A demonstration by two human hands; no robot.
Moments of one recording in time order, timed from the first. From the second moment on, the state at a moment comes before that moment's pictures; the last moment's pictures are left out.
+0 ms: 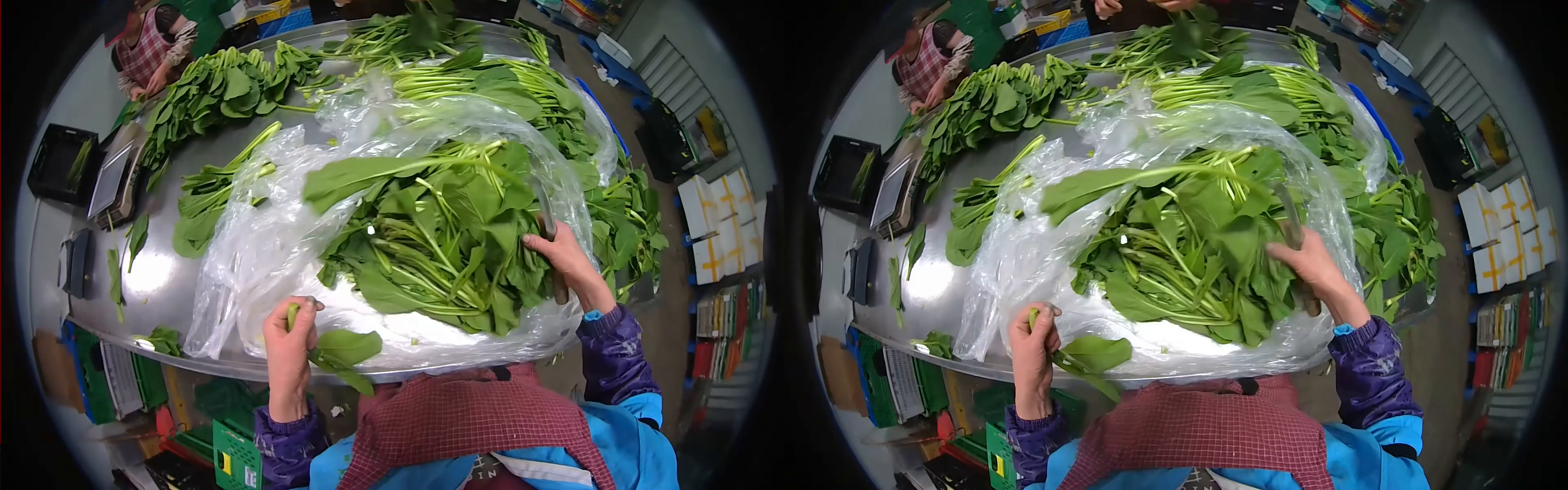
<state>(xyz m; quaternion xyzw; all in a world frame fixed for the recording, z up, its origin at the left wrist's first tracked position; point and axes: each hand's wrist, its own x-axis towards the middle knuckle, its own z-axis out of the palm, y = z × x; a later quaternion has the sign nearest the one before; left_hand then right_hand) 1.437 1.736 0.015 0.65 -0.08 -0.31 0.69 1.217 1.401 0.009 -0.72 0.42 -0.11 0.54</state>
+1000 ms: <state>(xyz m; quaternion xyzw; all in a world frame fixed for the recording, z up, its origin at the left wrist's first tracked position) 1.359 1.681 0.030 0.70 -0.51 -0.12 0.48 1.228 1.524 0.048 -0.74 0.30 -0.06 0.61</state>
